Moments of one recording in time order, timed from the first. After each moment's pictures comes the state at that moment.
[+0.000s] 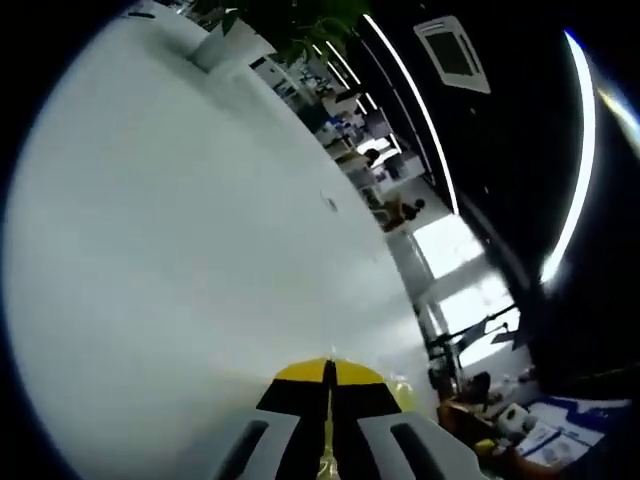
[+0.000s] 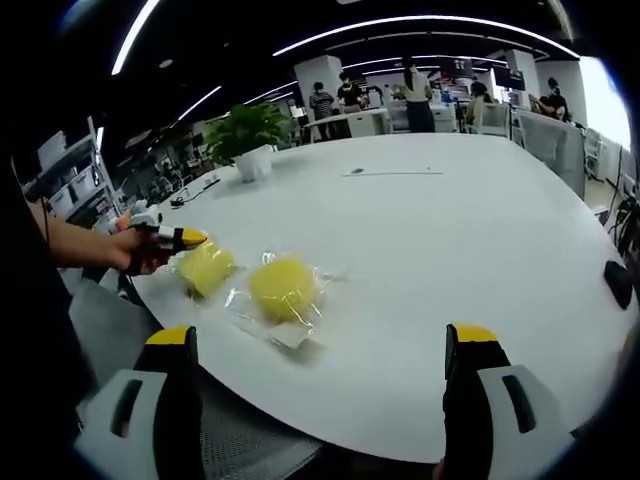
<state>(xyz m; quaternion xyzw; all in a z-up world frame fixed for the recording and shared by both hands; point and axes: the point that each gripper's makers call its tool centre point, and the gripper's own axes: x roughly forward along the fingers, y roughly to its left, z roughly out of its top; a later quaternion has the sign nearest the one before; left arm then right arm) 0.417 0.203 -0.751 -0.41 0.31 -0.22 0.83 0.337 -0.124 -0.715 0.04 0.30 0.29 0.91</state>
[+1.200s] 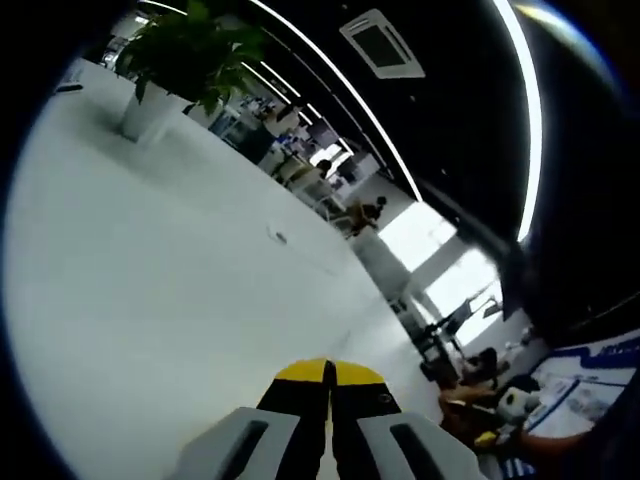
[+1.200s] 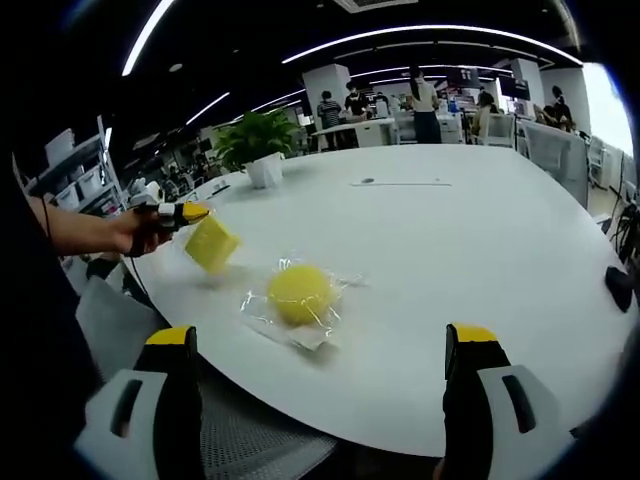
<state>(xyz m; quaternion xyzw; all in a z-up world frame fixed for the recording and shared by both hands) 0.426 0.208 -0.683 -0.34 0.24 -0.27 0.87 0.323 -0.116 -0.703 0.04 0.28 0.30 0.91</state>
